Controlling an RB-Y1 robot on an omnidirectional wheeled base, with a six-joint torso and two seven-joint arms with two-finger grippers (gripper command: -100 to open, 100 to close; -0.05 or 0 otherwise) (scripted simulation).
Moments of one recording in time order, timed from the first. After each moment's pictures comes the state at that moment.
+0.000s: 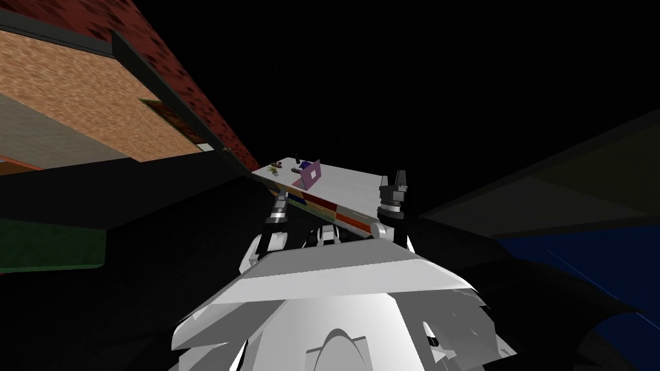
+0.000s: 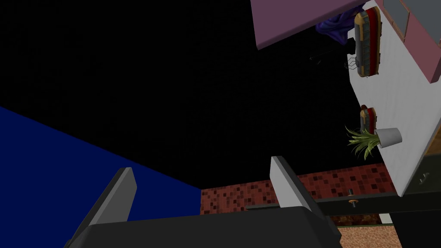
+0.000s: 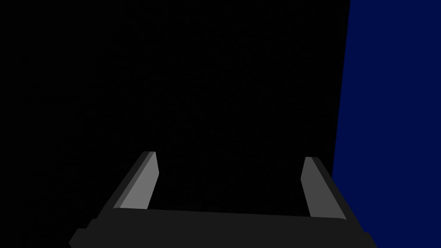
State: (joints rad) left arm 0.44 0.21 -0.05 -2.03 -0.04 -0.32 -0.19; right arm 0.55 0.00 -0.05 -2.30 -0.11 -0.53 0.16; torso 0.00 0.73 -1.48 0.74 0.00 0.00
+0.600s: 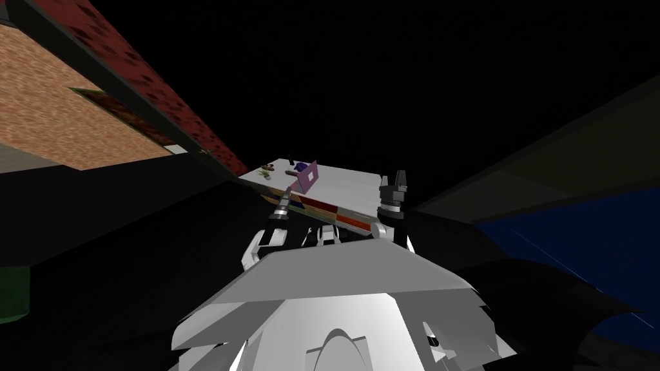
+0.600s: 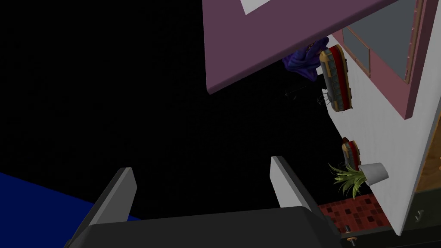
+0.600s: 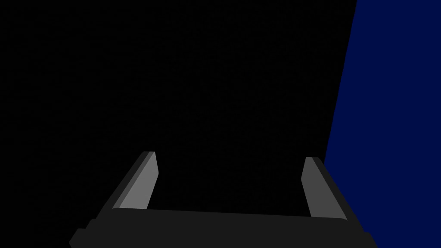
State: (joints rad) left arm 0.37 0.27 -0.06 -1.96 -0.07 -0.21 -0.17; right arm 0.55 0.00 -0.05 -2.30 -0.11 -0.53 0.16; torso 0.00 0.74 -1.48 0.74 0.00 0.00
